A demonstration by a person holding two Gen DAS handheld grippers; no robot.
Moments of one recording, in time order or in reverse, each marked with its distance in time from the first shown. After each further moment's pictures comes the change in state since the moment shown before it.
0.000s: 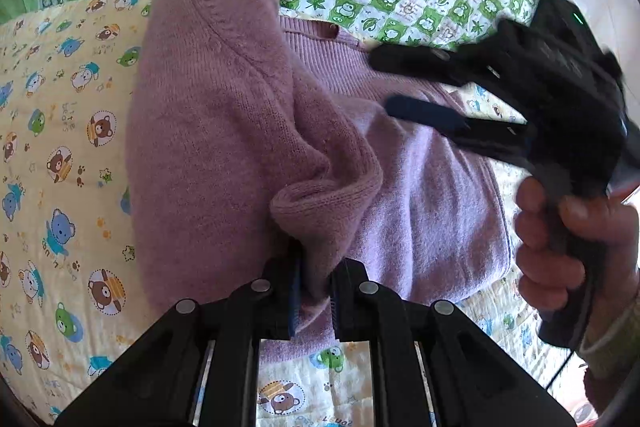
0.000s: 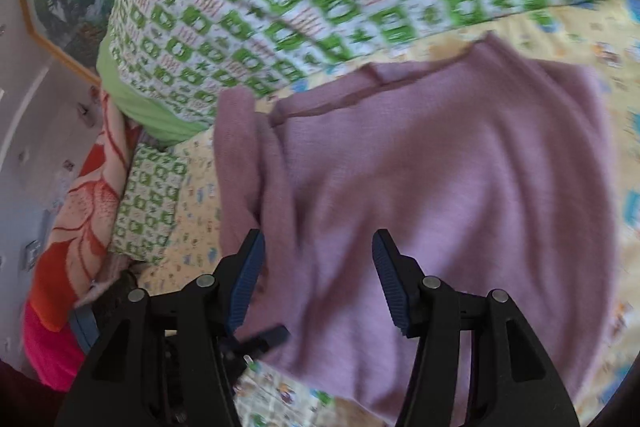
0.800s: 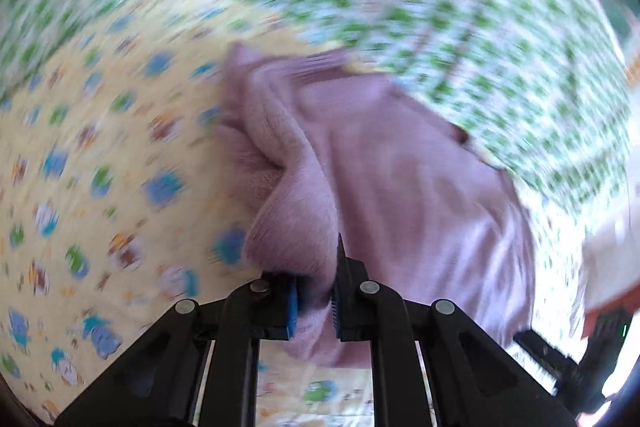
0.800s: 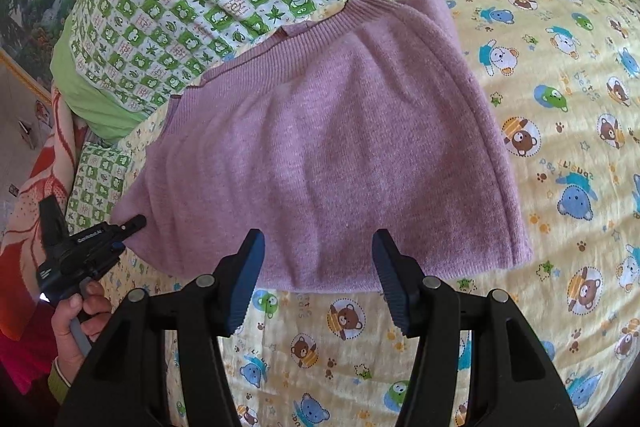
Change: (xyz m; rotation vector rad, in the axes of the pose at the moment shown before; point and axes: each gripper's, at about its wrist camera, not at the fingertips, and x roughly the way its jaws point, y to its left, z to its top) left arm -0.084 0.100 0.011 -0.278 -0.157 0.163; right arm -0.065 -0.012 -0.115 0.106 -0.094 -0.285
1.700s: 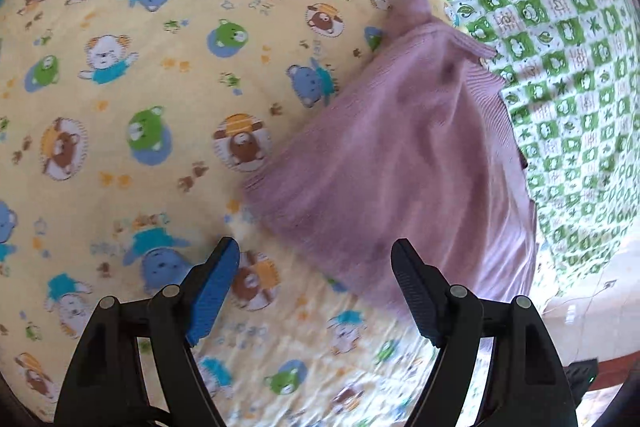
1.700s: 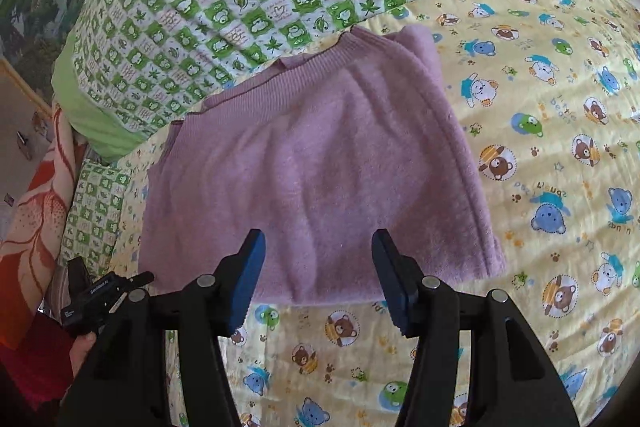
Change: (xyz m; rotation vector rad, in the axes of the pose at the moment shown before) left arm 0.013 0.130 -0.050 -0.433 0.181 -0.032; right arm -0.022 0.007 0.002 0.000 -0.073 -0.026
